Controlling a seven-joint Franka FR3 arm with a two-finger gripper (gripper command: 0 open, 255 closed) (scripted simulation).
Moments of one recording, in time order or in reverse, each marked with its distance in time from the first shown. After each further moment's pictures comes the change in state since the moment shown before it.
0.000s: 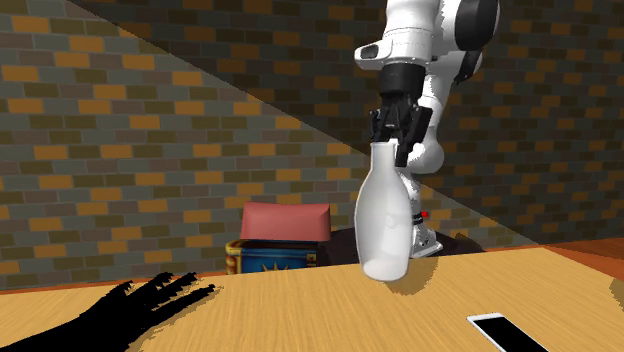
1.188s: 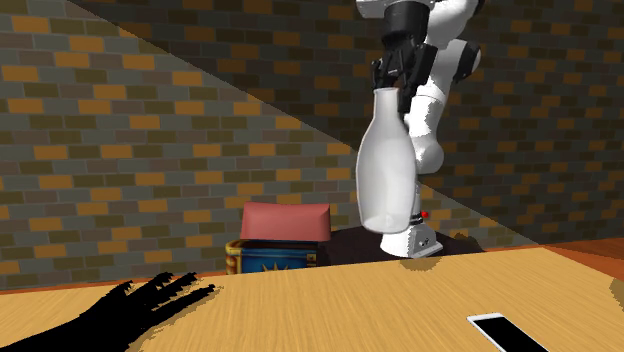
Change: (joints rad) arm -0.019 0.018 -0.036 0.250 -0.030 -0.234 0.001
